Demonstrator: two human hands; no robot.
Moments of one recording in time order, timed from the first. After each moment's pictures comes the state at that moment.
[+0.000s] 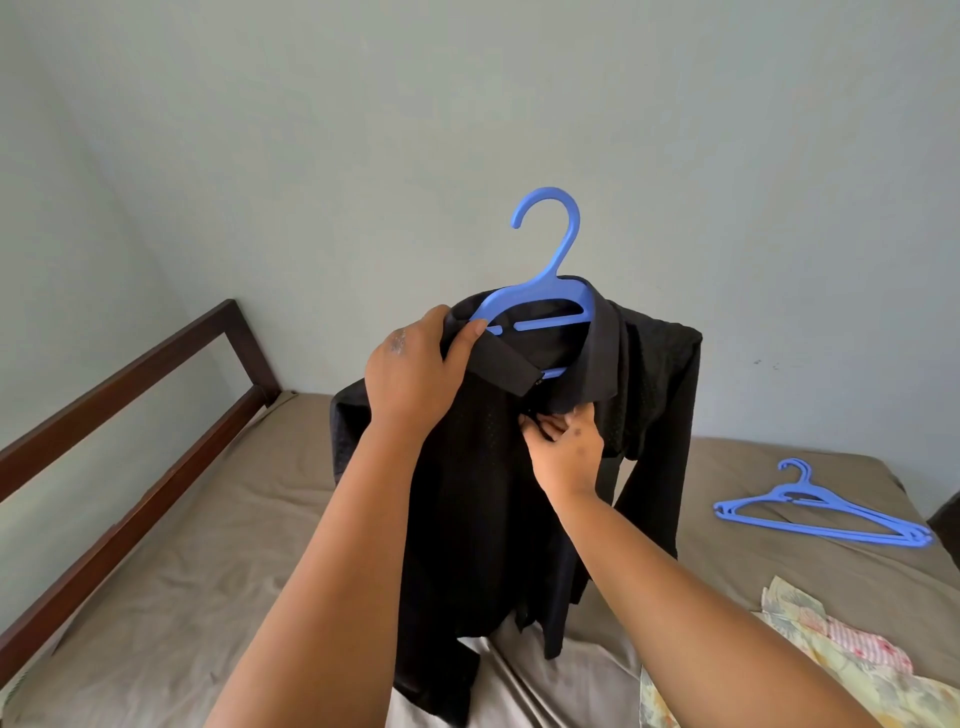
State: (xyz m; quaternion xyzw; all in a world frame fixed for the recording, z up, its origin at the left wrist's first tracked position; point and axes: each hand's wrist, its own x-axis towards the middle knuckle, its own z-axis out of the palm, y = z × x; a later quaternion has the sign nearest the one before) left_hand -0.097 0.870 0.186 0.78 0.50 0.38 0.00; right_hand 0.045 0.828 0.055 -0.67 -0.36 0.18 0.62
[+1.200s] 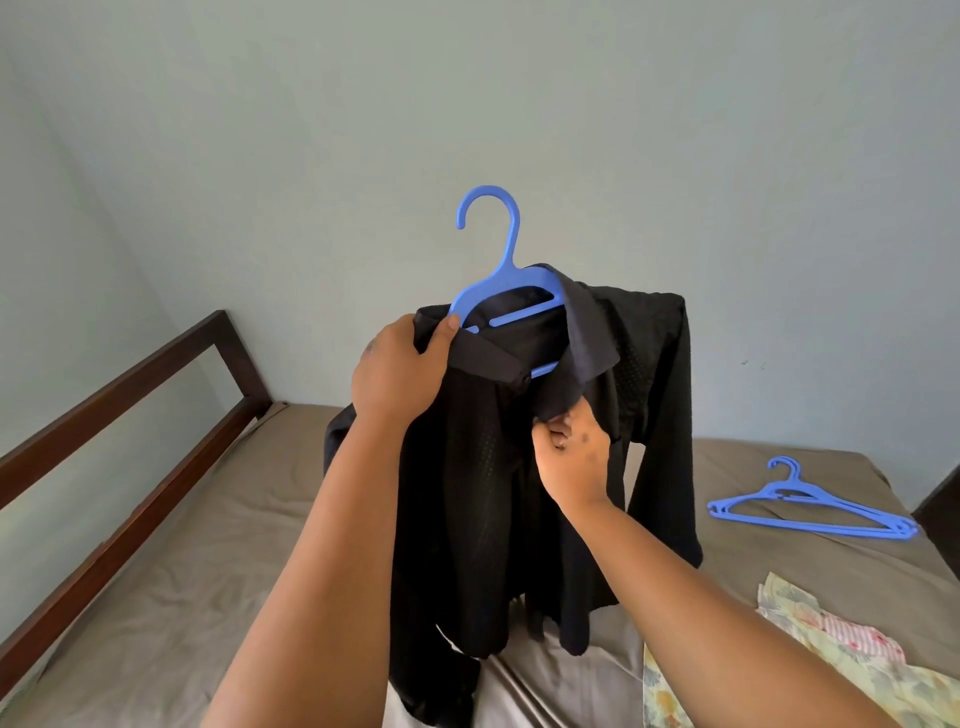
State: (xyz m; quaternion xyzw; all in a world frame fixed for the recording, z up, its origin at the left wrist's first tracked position) left_hand -0.113 0.881 0.193 0.72 0.55 0.38 0.19; right_hand 0.046 0.815 0.061 -0.64 -0.44 0.07 0.62
